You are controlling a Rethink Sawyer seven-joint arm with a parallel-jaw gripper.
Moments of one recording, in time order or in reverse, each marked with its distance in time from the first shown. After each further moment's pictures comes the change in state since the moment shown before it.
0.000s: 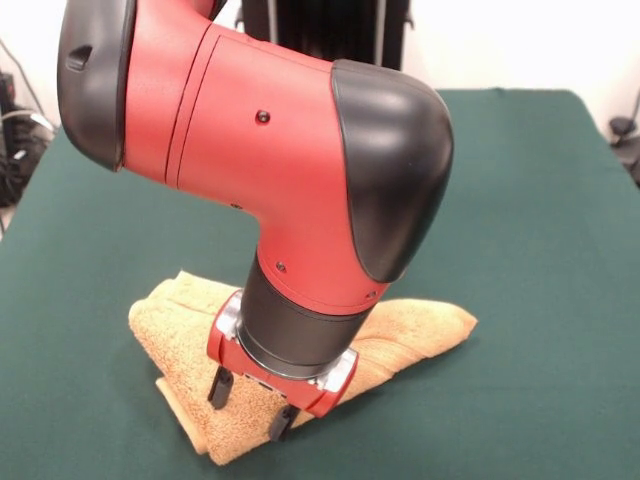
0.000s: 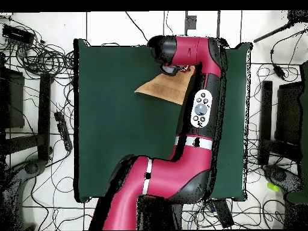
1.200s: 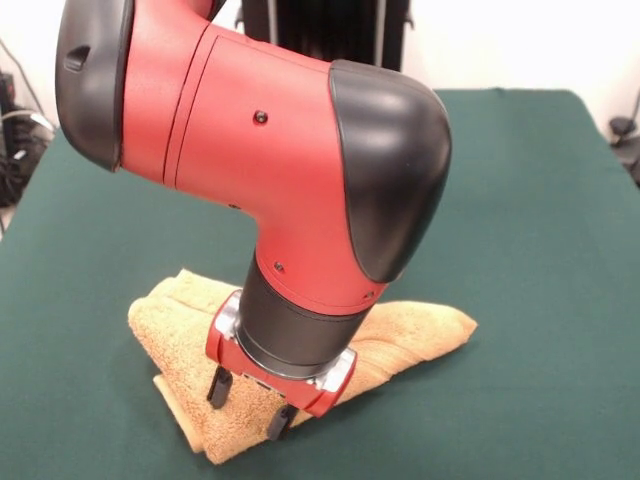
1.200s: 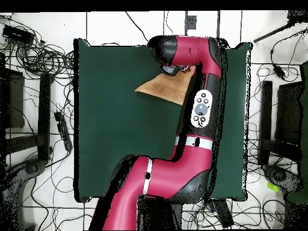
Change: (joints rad) arm -0.001 0.001 0.000 0.000 0.000 0.002 0.000
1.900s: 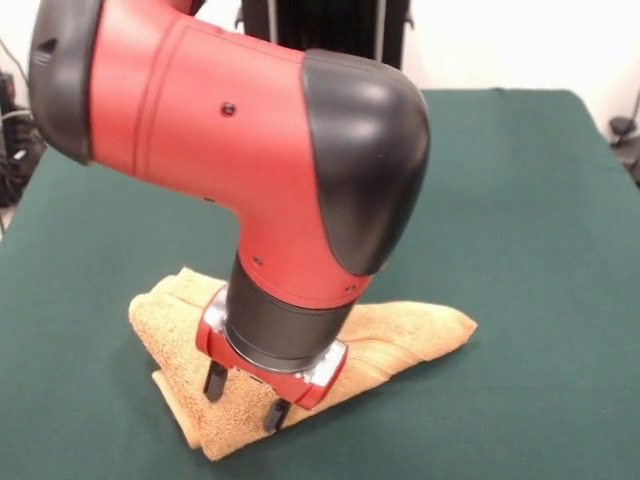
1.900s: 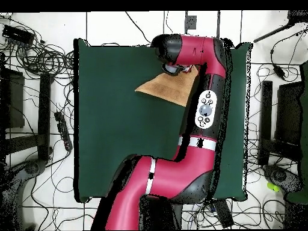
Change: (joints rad) arm -0.017 -0.003 0.007 -0.006 0.033 0.031 0.000
